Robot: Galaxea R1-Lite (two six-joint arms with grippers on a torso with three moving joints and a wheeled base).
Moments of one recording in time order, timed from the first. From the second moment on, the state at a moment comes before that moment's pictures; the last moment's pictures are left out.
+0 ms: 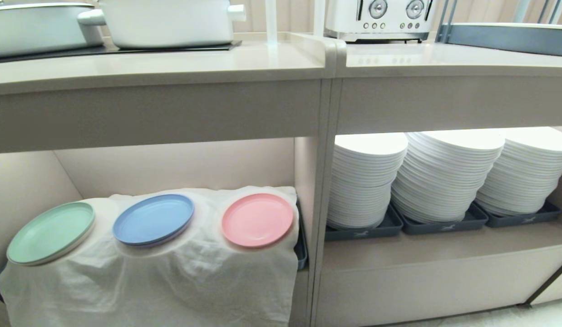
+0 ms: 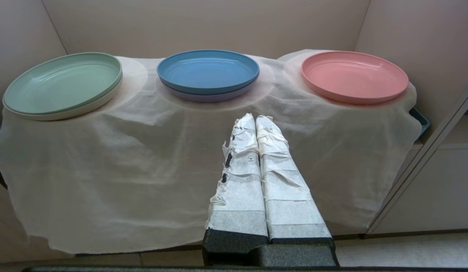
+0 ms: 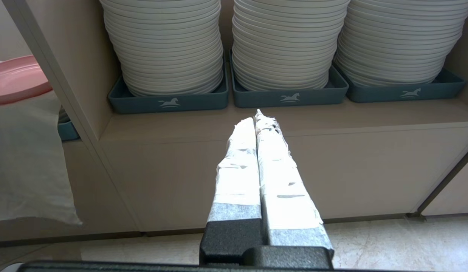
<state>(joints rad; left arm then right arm) 0.00 0.00 0.00 0.00 0.01 -0.02 0.00 0.00 0.00 0.00 0.00 0.00</state>
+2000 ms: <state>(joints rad) 0.00 0.52 -0.27 0.11 -0.20 0.01 0.00 0.00 0.00 0.00 0.00 0.00</state>
